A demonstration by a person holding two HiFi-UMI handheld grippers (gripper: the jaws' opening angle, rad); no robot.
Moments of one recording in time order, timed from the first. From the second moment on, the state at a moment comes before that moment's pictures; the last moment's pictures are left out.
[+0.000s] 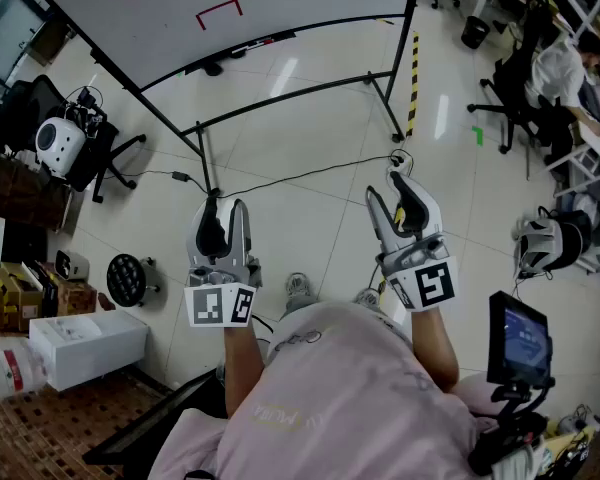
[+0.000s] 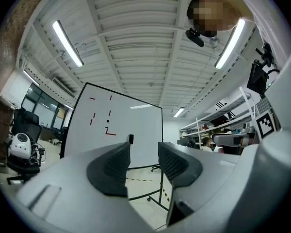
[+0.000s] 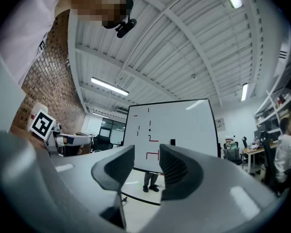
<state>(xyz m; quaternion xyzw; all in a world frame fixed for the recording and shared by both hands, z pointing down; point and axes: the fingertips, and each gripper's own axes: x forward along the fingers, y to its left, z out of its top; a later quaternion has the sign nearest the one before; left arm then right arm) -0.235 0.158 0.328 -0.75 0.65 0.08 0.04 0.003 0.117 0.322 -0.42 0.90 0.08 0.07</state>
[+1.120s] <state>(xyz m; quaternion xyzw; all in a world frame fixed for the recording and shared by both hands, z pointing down) -0.313 0.086 0.336 -0.75 0.66 0.06 0.02 -0.160 0.051 0.327 -0.38 0.92 0.07 0.06</state>
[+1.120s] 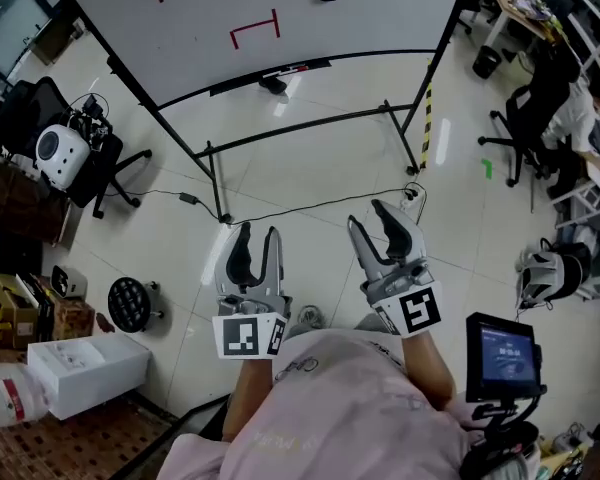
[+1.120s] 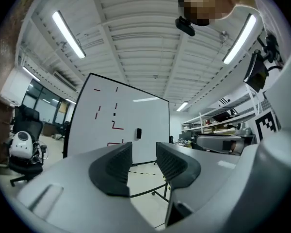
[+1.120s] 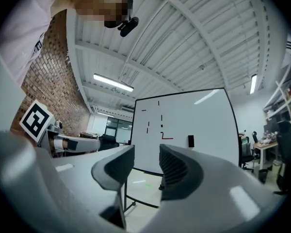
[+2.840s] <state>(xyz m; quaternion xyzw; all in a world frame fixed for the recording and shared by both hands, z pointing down) -0.337 -0.516 0.362 -0.81 0.58 0.01 -0.05 -0.266 -0.640 0.345 -0.52 0.85 0.09 -0.07</state>
